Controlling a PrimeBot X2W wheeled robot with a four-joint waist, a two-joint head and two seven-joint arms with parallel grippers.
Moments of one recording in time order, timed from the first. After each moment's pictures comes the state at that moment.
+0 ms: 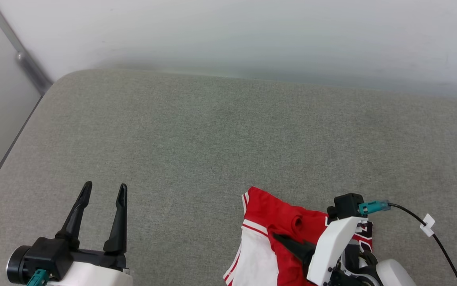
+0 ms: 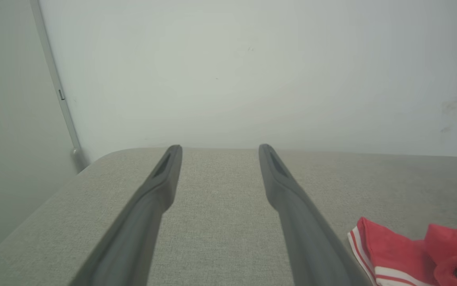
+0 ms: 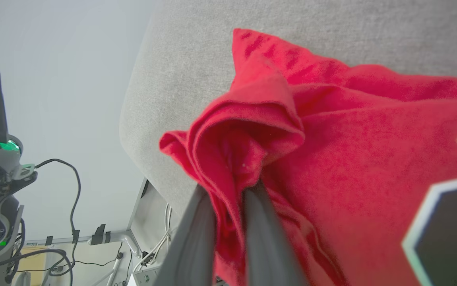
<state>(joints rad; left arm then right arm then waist) 0.07 0.17 0.00 -0.10 -0.22 -0.13 -0.26 -0.16 -0.05 0.28 0.24 0.82 0.13 0.56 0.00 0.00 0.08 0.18</state>
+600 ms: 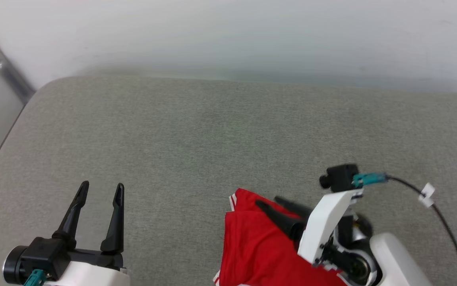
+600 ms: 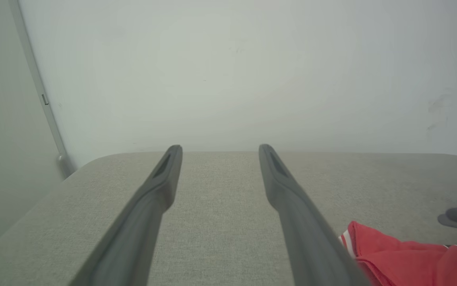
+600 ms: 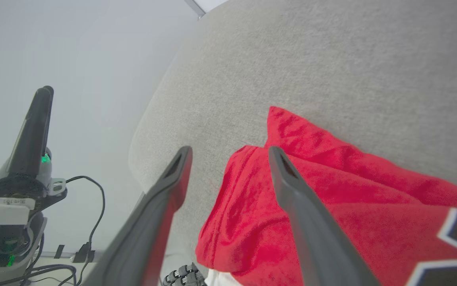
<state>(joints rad) 0.07 0.18 0.01 -0.10 -0.22 -0.13 -0.26 -0.25 -0.05 0.34 0.19 0.81 0.13 0.51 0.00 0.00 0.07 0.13</state>
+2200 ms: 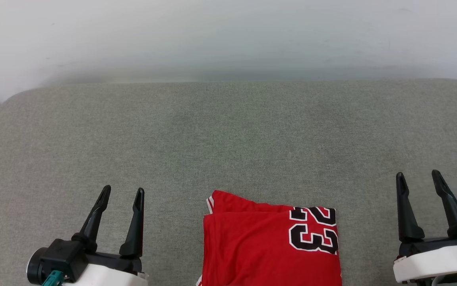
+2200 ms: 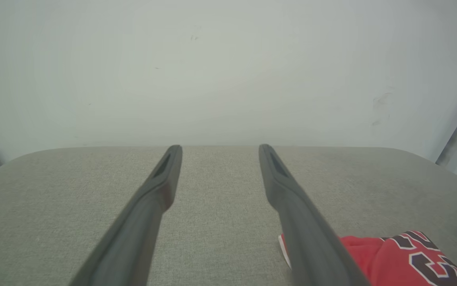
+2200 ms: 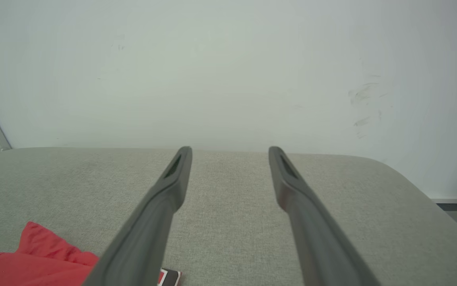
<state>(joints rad) 0.08 0.15 -0.06 -0.09 -0.25 -0.13 -0.26 0.07 -0.06 -0.09 -0.16 0.10 0.13 -0.12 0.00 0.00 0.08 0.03</state>
